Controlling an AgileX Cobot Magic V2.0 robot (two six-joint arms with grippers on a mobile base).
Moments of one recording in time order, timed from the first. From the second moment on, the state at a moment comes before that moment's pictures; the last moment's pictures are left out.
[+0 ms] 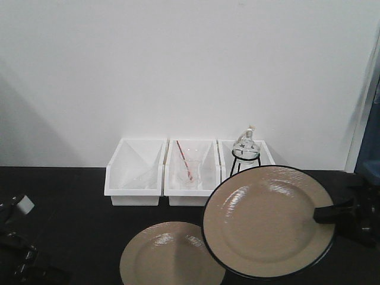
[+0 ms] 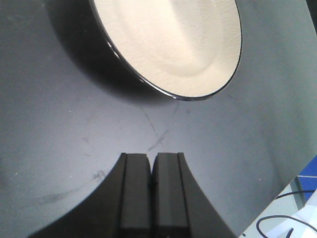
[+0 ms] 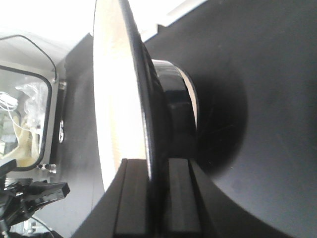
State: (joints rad) left arm 0.12 1.57 -1.01 -0.93 1.06 0.88; right arm -0.28 1.54 -1.07 1.18 1.05 -0.58
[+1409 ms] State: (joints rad) left arm 0.12 1.57 -1.01 -0.92 1.03 0.88; right arm 0.13 2.00 -1.08 1.69 0.77 -1.27
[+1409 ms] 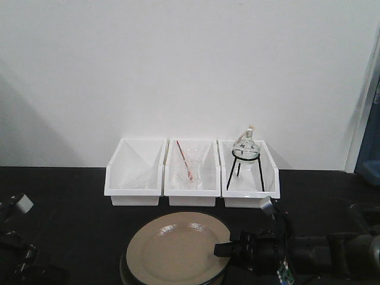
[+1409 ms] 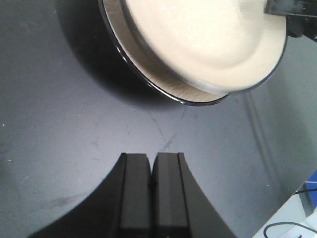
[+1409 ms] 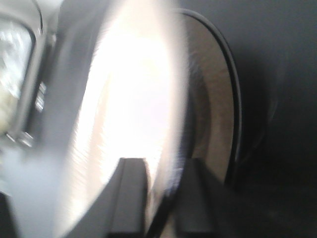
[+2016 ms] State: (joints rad) left arm 0.12 1.57 -1.01 -0.91 1.03 0.88; right arm 0.13 1.92 -1.08 1.70 0.56 -1.91
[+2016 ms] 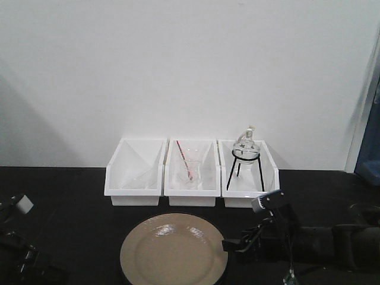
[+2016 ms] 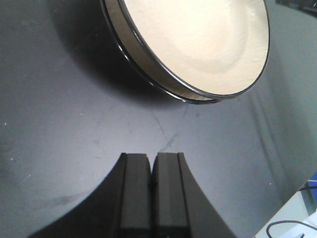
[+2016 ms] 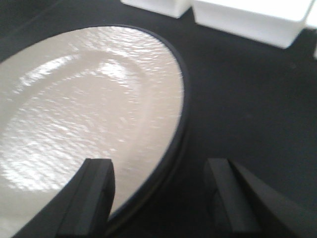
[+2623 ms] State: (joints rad) left arm 0.12 1.17 -0.72 -0.85 0.67 1.06; right arm 0.13 1.21 -0.67 1.52 0.04 -1.57
